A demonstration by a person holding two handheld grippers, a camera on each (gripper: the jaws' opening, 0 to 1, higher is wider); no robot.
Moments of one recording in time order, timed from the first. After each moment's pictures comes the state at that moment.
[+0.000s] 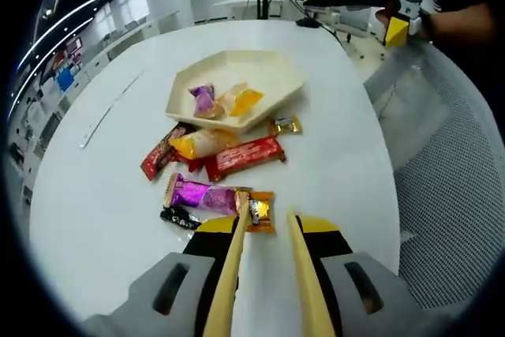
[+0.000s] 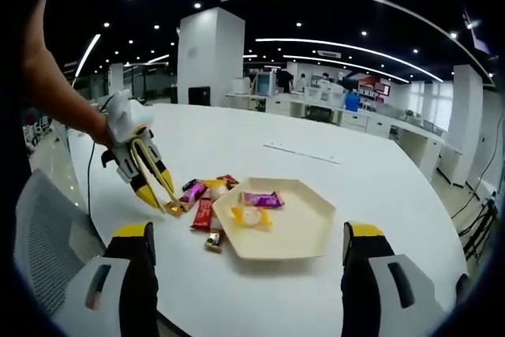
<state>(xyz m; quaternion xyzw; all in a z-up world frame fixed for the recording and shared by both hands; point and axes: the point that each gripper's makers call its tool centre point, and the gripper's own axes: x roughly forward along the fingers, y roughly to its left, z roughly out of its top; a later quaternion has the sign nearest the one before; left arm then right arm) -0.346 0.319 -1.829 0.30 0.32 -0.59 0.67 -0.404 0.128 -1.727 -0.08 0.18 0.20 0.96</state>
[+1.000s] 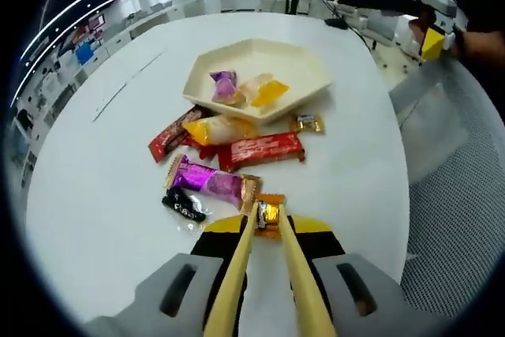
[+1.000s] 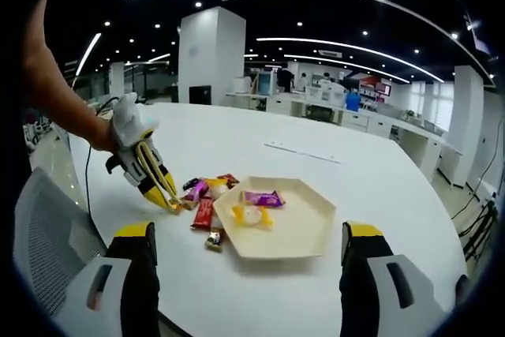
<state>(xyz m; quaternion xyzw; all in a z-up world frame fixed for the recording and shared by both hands) -0.335 0.317 -1.841 0.27 0.36 -0.54 0.71 -0.405 0.129 -1.727 -0.09 0.18 0.20 0.96</state>
